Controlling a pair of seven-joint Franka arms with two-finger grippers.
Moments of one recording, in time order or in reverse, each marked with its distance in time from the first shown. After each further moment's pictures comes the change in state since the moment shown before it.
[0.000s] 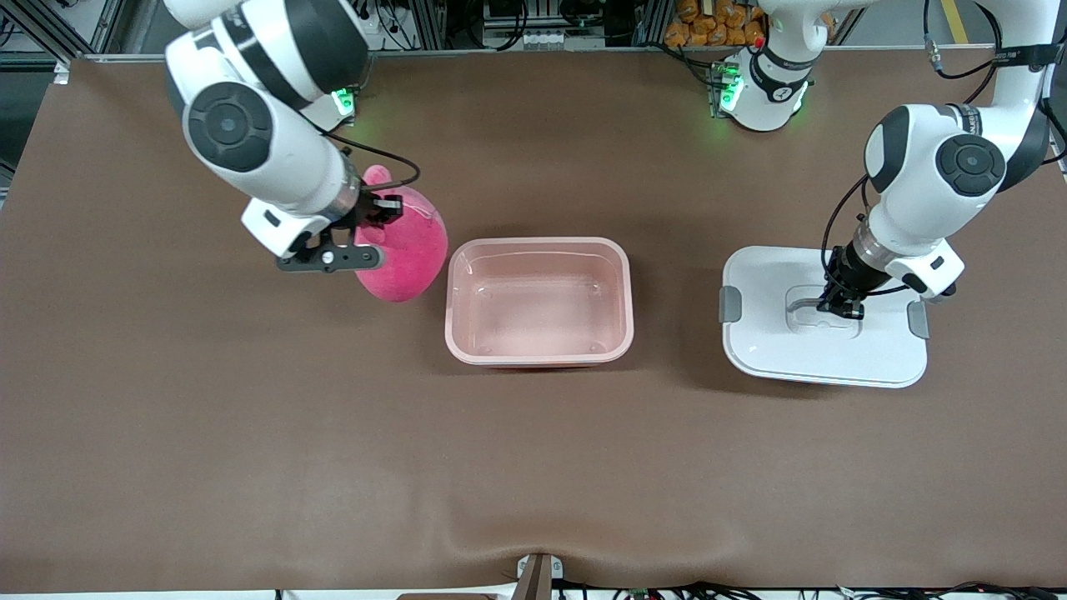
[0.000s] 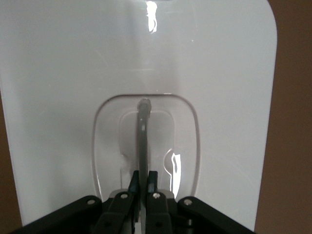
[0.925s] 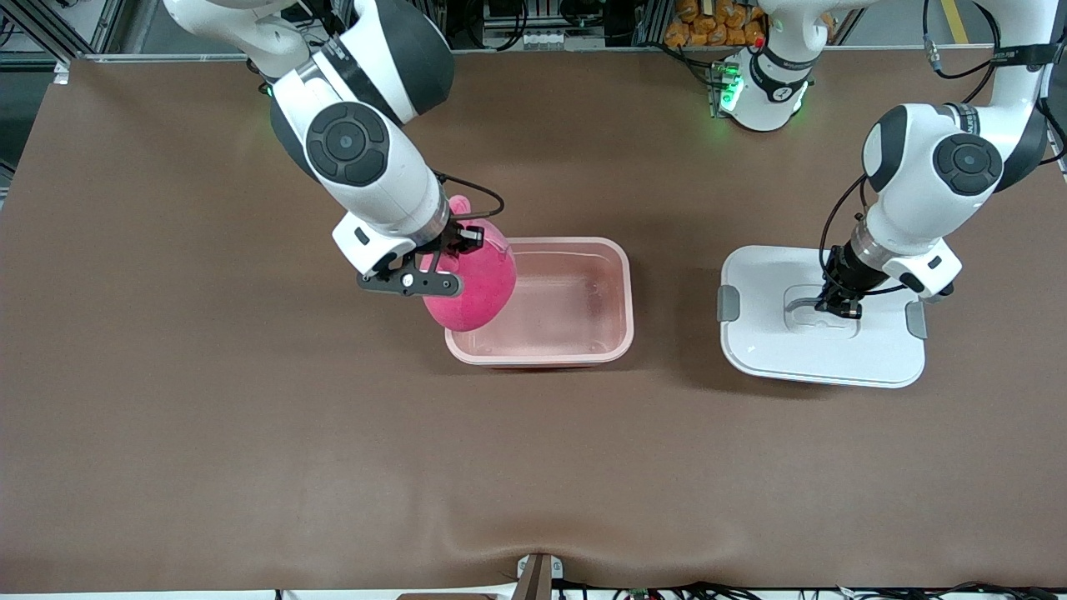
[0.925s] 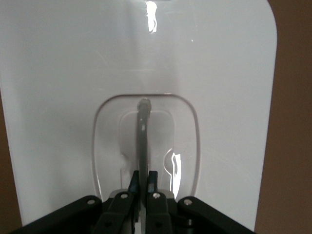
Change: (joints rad) left arm 0.000 0.000 -0.002 -0.002 0.000 0.000 0.000; right arm 0.106 0.218 -0.006 0.263 0.000 0.077 0.215
